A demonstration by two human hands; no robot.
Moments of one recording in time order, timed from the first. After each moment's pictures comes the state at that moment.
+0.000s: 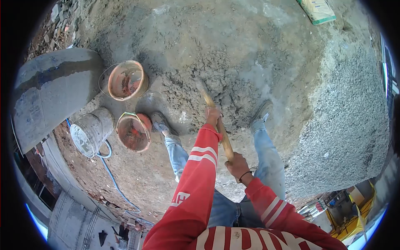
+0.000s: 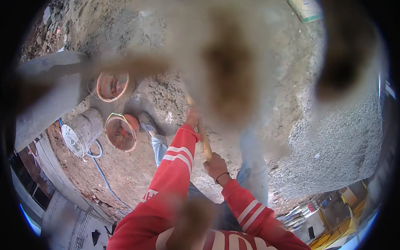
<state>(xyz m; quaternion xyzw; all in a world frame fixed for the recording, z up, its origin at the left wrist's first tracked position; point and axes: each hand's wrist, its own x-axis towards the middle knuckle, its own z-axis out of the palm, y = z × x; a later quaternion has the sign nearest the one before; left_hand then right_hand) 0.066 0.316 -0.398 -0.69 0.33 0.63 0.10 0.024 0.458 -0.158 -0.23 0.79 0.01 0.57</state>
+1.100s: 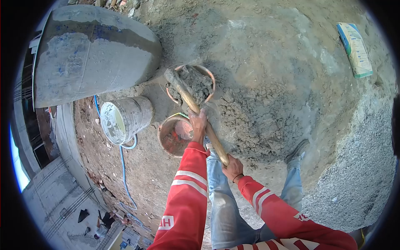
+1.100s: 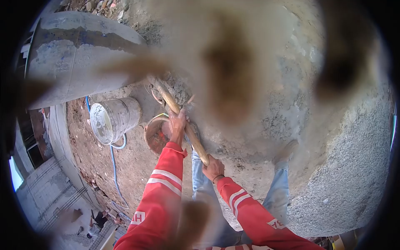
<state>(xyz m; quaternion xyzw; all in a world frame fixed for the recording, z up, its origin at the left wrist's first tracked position) 0.350 0.102 -0.346 -0.78 0.35 0.45 -0.25 0.230 0.313 -0.246 -0.42 0.74 -0.11 0.52</state>
